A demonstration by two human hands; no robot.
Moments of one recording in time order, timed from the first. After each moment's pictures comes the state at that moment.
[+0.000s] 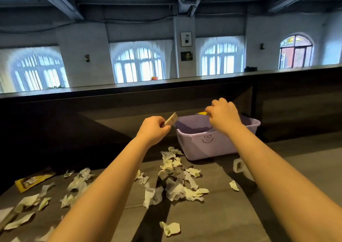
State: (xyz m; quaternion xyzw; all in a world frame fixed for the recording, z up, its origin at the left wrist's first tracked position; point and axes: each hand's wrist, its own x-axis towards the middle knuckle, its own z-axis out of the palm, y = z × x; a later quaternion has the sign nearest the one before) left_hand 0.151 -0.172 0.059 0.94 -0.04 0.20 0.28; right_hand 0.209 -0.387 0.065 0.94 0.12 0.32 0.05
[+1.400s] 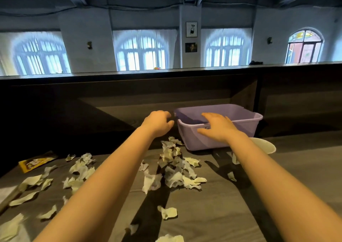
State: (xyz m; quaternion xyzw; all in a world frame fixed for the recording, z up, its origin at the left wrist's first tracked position) left_hand 0.166 -0.177 0.049 0.98 -0.05 0.14 0.16; right_hand 0.192 -0.381 0.026 0.97 0.16 0.13 -0.15
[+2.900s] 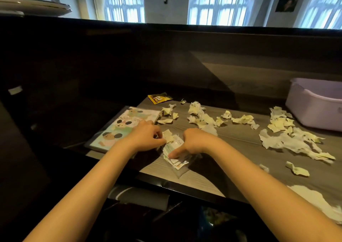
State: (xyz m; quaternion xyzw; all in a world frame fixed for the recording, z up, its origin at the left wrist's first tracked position) left_hand -0.104 0.115 -0.063 0.98 0.15 0.05 0.11; right_hand -0.025 -0.037 -0.041 0.89 0.38 -0.22 -0.10
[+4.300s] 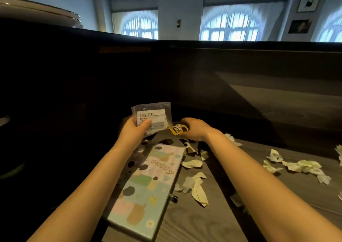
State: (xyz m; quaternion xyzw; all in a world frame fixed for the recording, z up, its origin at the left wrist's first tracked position) left_hand -0.044 0.232 -0.040 0.75 0.26 0.37 0.48; right_hand 0.136 0.135 -0.049 0.89 0.41 -0.04 -0.17
